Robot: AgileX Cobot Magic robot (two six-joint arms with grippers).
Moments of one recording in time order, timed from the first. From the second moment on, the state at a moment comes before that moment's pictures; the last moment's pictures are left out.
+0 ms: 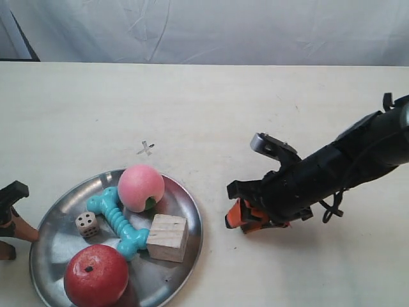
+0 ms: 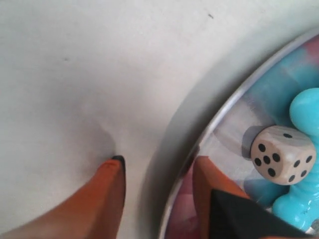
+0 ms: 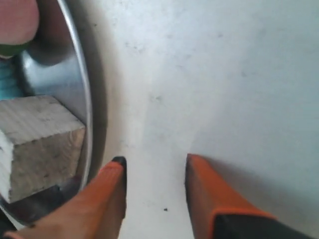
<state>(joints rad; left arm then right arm) 0.31 1.58 -0.48 -0.78 0.73 0.43 0.25 1.89 -0.75 1.27 0.69 -0.92</state>
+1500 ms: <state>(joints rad) 0.19 1.65 -0.47 -0.84 0.72 0.49 0.41 1.99 -0.88 1.29 0.62 -0.77</state>
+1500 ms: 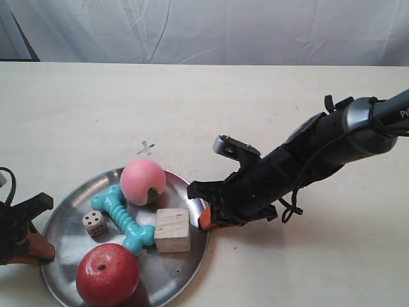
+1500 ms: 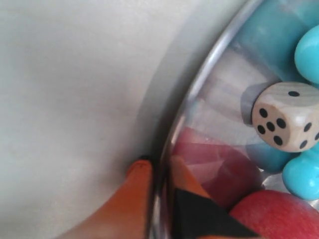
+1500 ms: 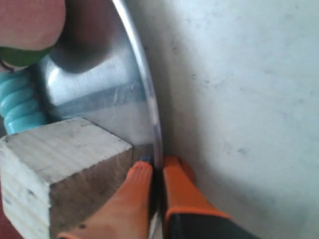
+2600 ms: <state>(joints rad) 0.08 2.06 -1.16 -0.82 0.78 0.48 0.29 2.28 -1.57 0.70 0.83 -0.13</state>
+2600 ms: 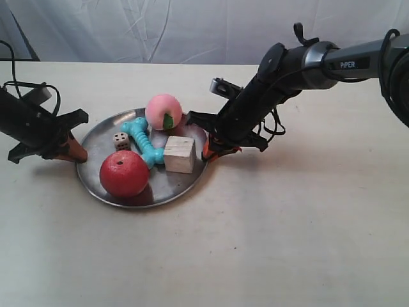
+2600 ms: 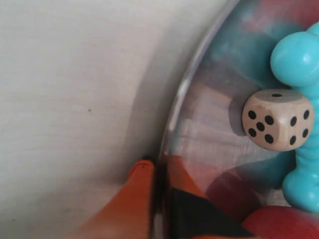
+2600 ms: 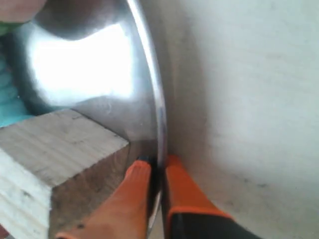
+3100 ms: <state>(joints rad) 0.08 2.06 -1.18 -0.80 0.74 0.48 0.31 2.27 -1.57 0.62 0.89 -0.12</state>
